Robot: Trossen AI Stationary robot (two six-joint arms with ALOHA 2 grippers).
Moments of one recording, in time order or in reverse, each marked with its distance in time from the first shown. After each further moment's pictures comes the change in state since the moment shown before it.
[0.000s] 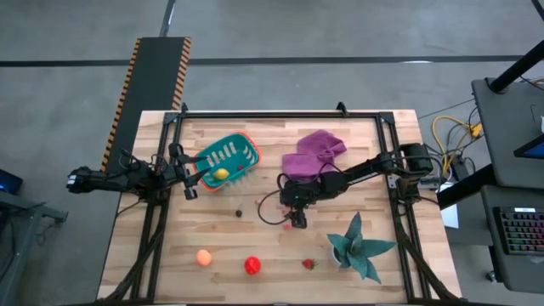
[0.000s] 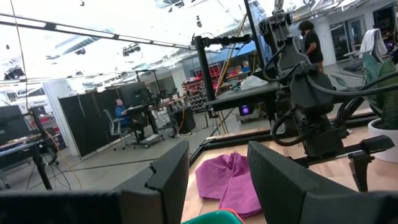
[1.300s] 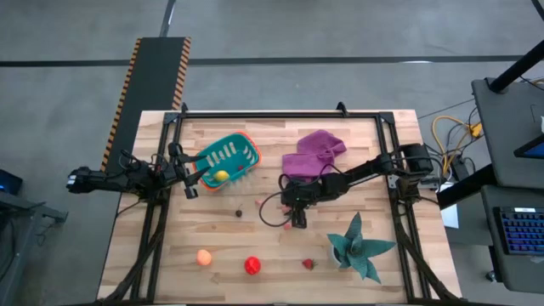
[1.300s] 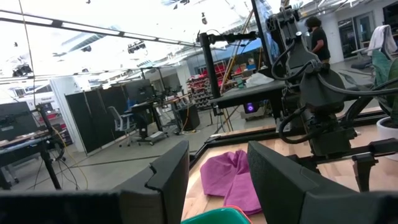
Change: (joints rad) left arm 0.000 0.001 0.000 -0.001 -0.026 0.001; right arm 0.011 0.000 -0.024 0.023 0.055 0.017
